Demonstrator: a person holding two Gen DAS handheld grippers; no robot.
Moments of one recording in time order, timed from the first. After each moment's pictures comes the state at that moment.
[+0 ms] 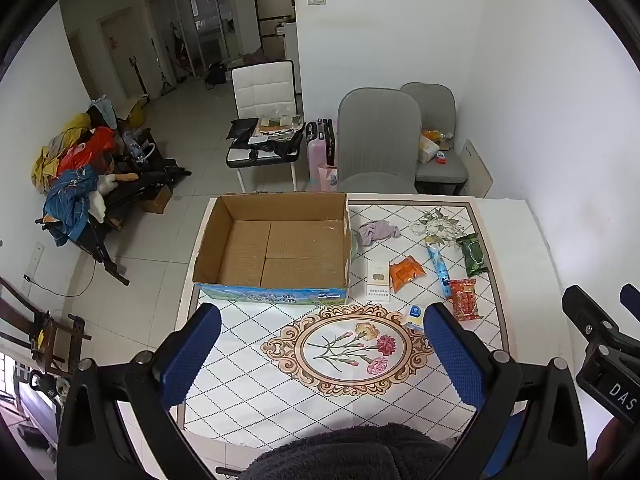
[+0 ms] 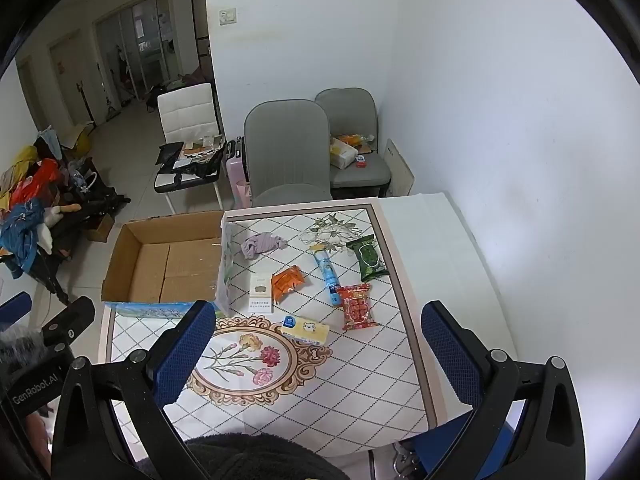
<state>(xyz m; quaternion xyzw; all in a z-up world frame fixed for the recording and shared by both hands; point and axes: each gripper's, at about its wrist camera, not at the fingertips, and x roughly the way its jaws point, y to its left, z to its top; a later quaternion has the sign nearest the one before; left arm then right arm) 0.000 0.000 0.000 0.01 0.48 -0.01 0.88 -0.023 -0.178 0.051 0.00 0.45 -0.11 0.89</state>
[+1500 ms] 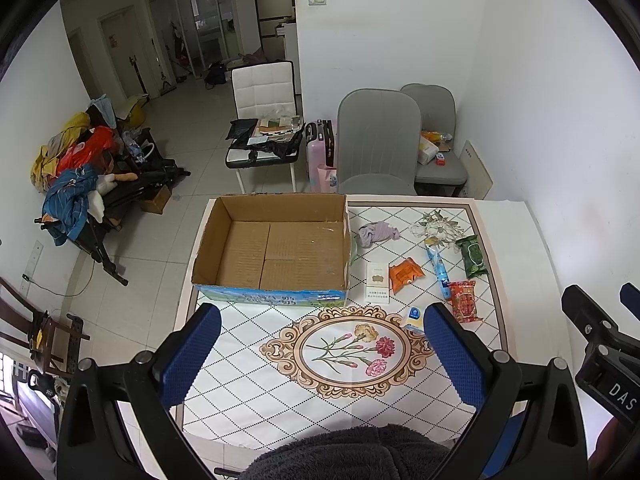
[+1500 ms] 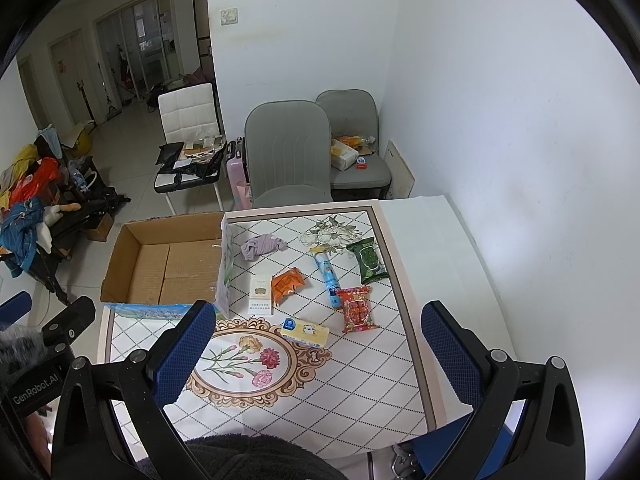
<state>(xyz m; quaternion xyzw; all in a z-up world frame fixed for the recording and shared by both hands) 0.004 -0.003 0.002 0.01 0.48 -0.01 0.88 -0.019 -0.175 0.049 0.00 0.45 -0.11 0.89</state>
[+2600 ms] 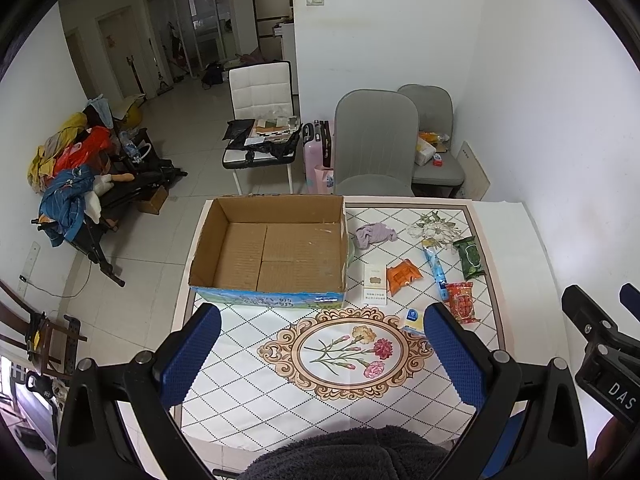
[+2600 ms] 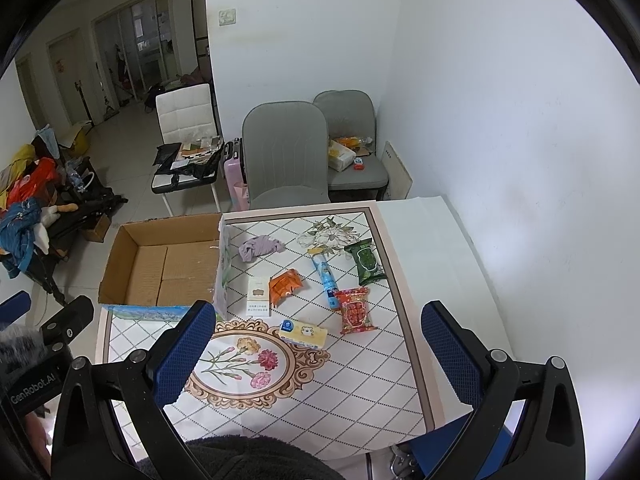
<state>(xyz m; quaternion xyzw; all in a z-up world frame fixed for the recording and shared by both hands) 0.007 -0.004 0.002 0.01 0.48 -0.02 0.88 -0.015 -0.176 0.061 0.00 0.45 -0.12 0.89</state>
